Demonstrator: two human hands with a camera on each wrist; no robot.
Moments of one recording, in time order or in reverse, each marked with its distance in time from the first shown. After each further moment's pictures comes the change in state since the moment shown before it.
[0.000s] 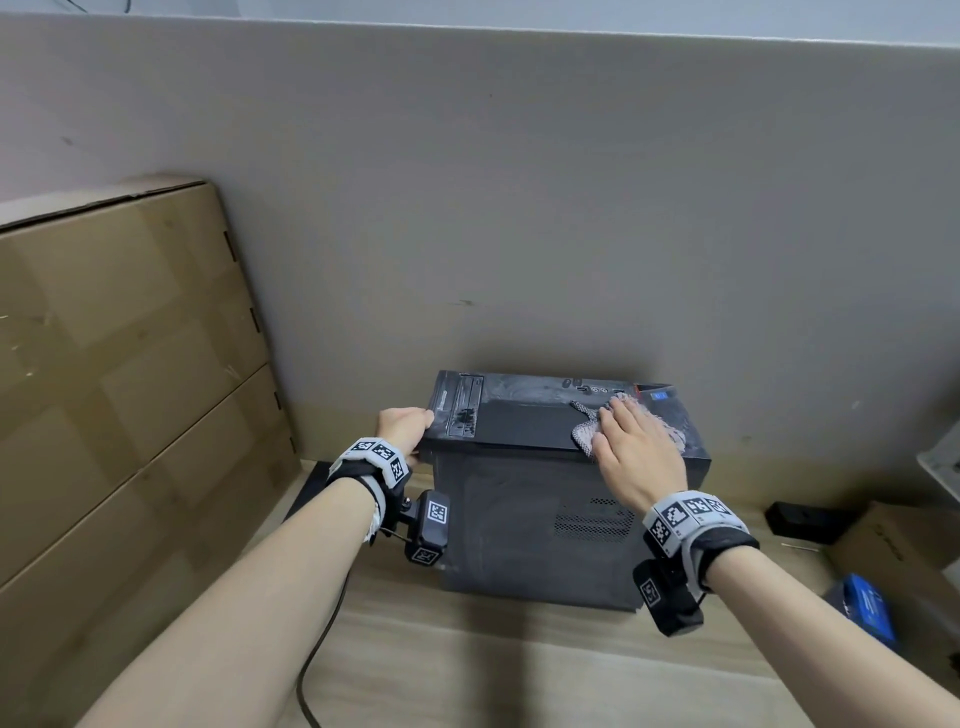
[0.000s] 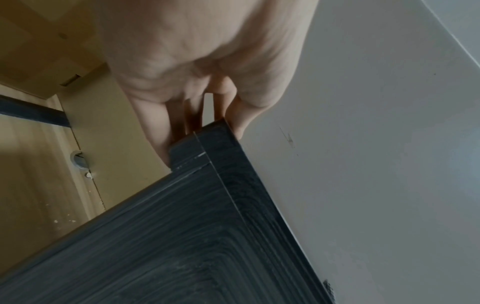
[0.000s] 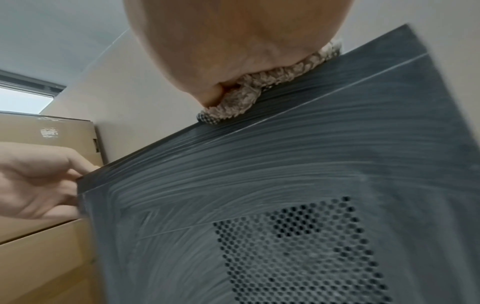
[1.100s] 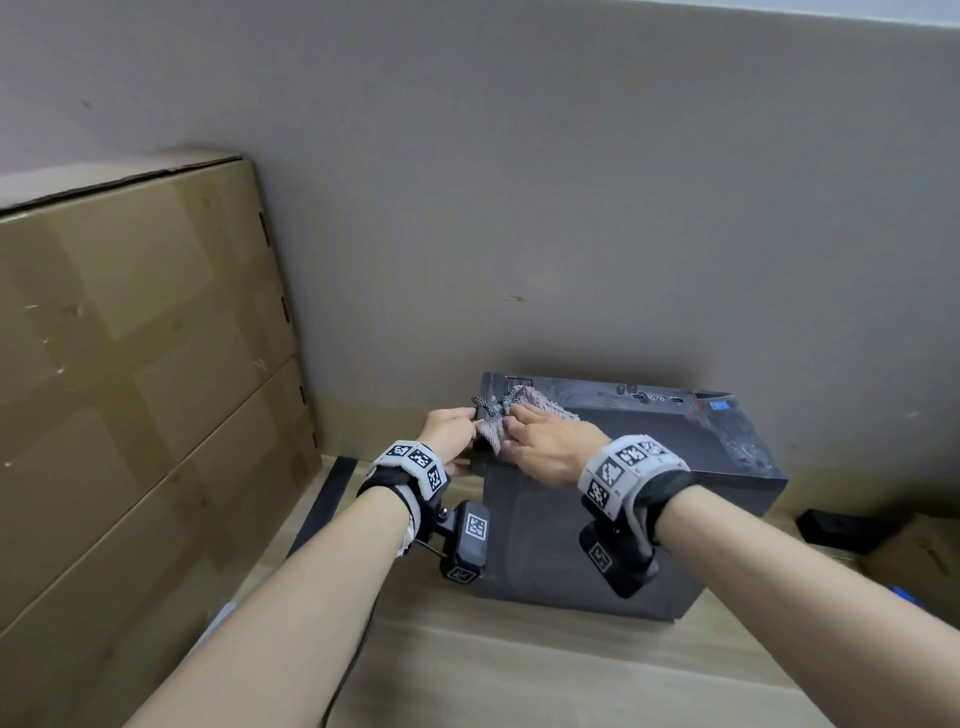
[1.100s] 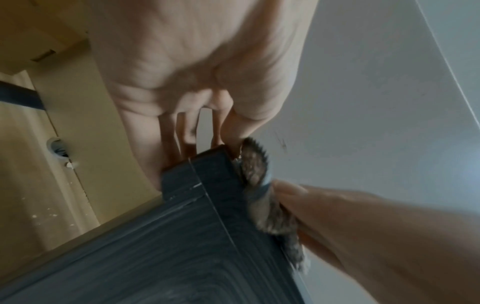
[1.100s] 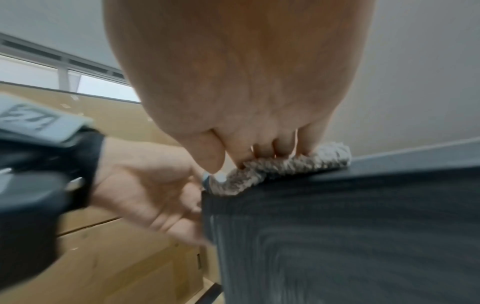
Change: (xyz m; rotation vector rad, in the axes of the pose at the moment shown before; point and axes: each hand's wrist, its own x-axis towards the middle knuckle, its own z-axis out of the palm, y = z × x) left_hand 0.000 0.012 -0.026 0.052 -0.263 -0.036; right_hand 0.051 -0.170 -0.017 -0.064 -0.500 -0.336
